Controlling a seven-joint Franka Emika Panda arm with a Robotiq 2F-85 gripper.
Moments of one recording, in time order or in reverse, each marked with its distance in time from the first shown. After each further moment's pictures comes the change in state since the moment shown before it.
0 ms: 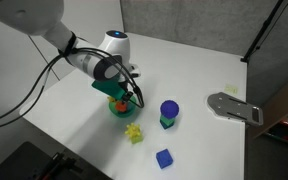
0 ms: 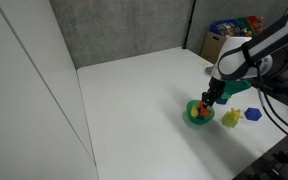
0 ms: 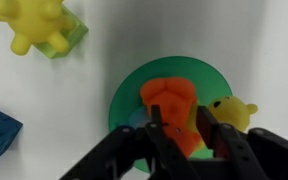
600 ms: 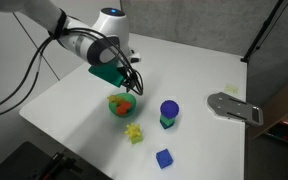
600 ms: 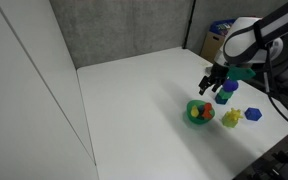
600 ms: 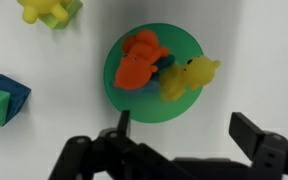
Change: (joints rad) arm -0.012 -0.128 0.014 -0.006 0.044 -0.026 0.001
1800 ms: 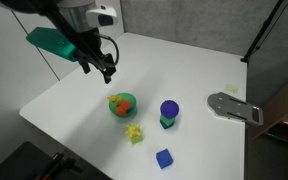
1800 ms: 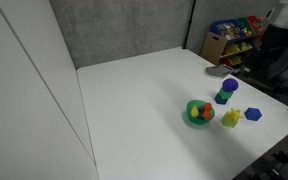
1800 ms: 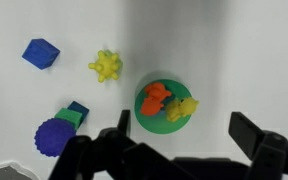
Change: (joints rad) arm 0.022 -0.618 -0.055 -0.268 -0.159 -0.385 0.124
